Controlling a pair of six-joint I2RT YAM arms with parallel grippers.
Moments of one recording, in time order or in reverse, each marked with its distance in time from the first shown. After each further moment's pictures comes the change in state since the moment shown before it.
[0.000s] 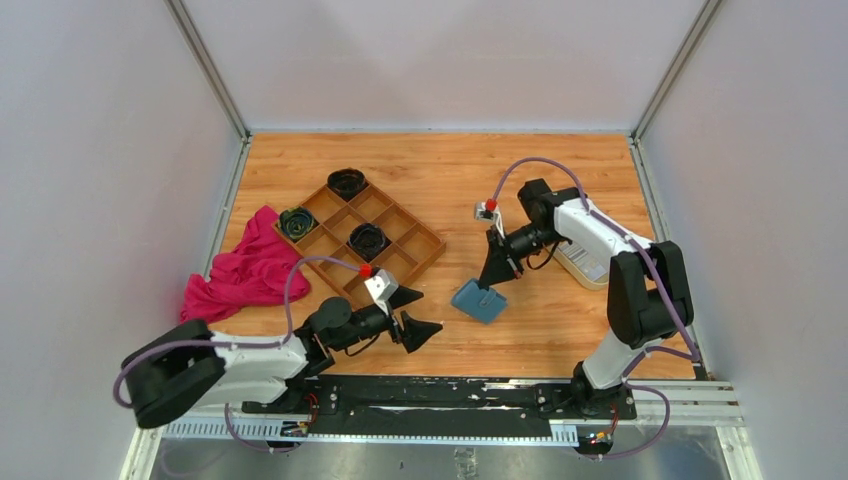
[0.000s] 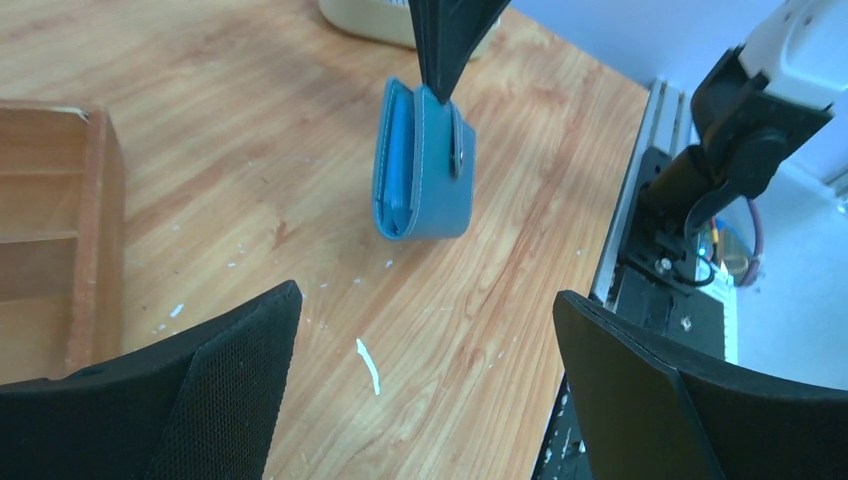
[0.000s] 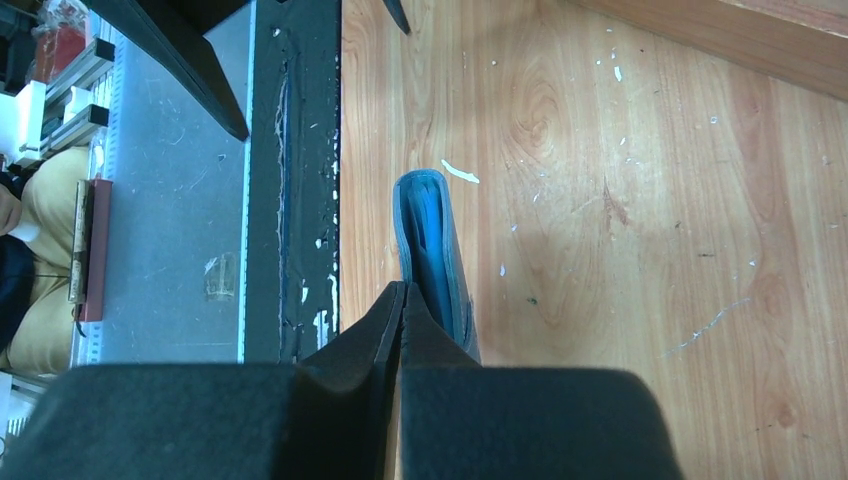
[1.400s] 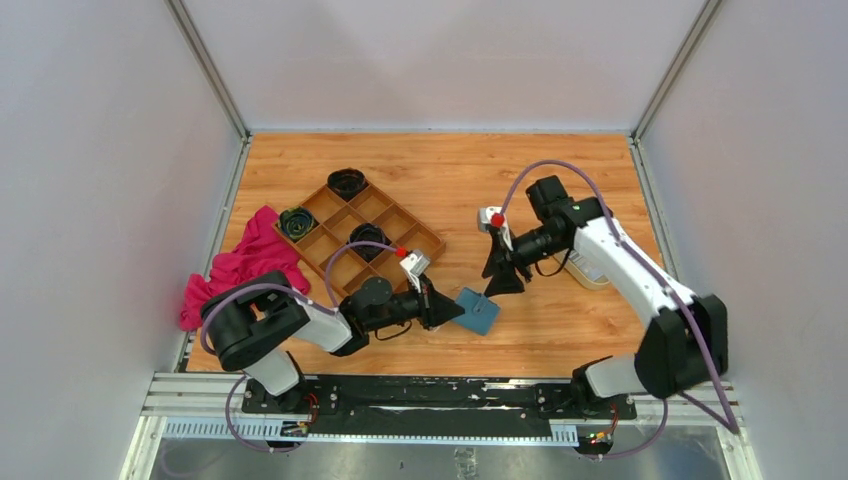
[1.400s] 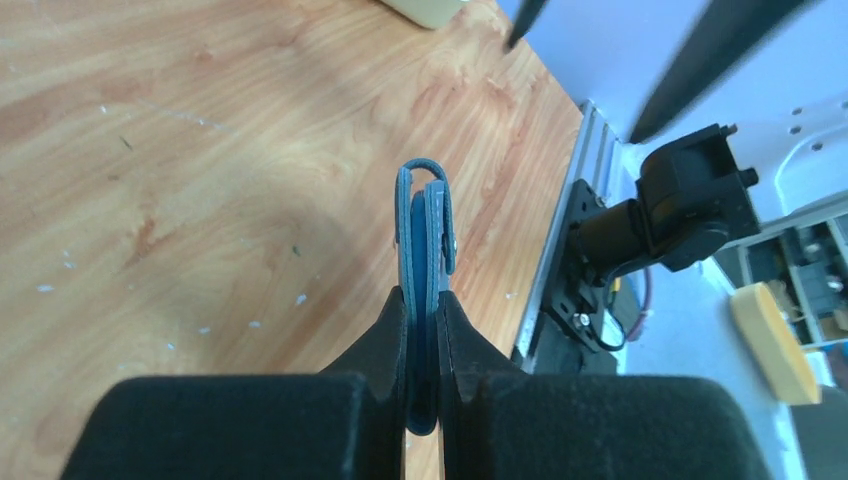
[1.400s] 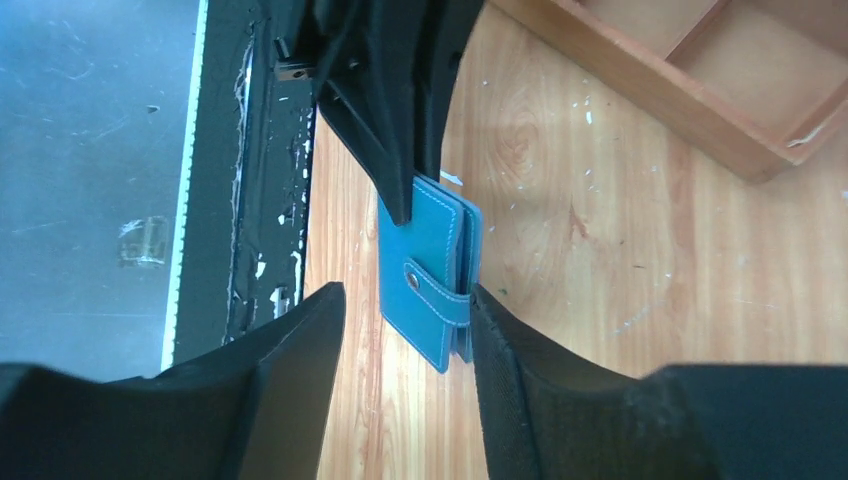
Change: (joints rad) left arm 0.012 0.580 0.241 0.248 0.120 -0.319; right arm 0.061 -0.212 -0.022 0.010 0.106 -0.052
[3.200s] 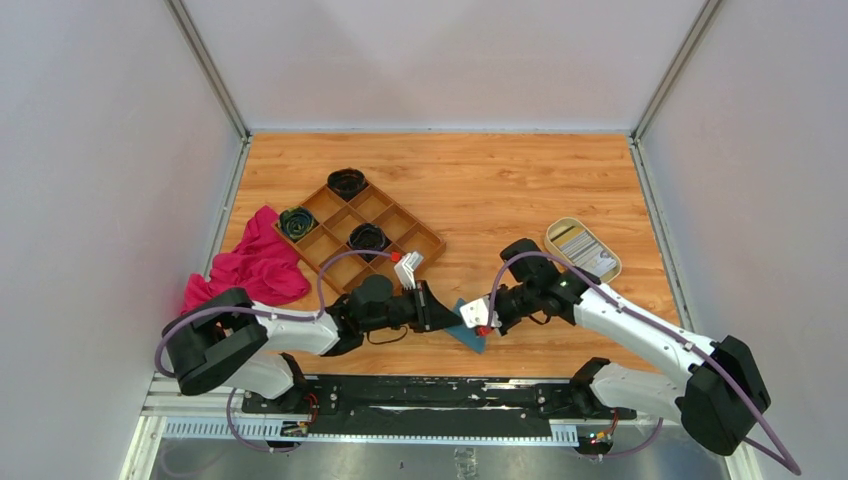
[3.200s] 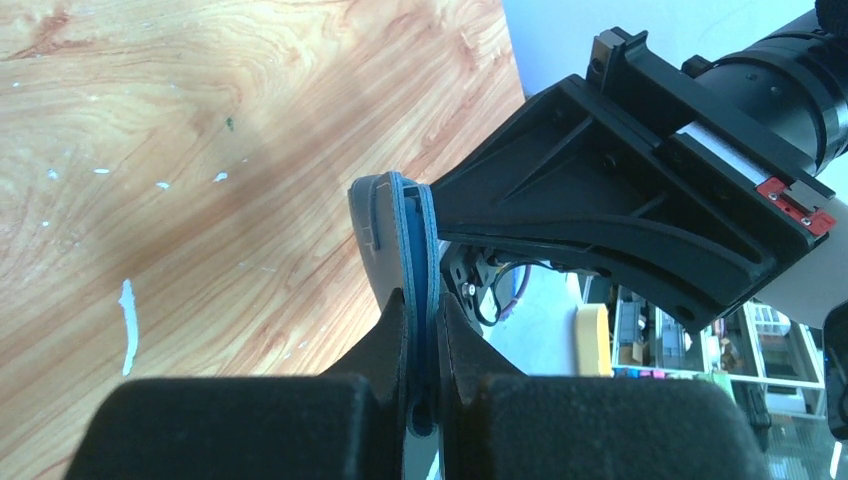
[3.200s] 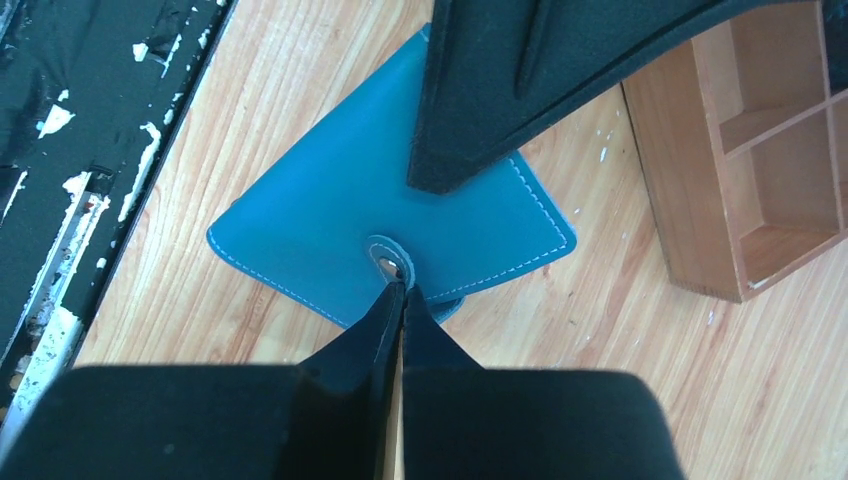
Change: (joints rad) left arm -0.015 -0.211 0.025 -0.383 0.010 -0.425; right arm 0.342 -0.356 -0.468 0.440 0.393 -0.302
